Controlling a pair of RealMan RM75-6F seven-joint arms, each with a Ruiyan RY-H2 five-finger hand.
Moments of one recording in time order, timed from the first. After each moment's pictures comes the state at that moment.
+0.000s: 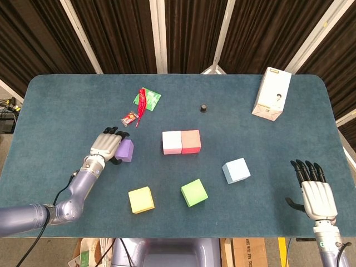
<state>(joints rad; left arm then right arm) -0.95 -1.42 -0.15 -1.58 0.49 0.88 0.65 0.16 -1.17 0.02 -1.69 -1.36 1.43 -0.20</state>
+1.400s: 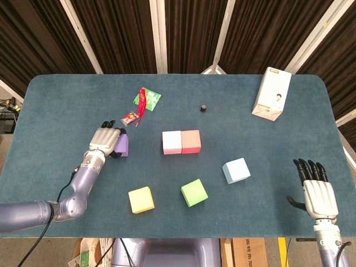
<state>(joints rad) -1.00 -1.42 -0.16 -1.56 0.42 0.96 0.66 0.14 -1.19 0.06 -1.67 -1.35 1.40 -0.21</state>
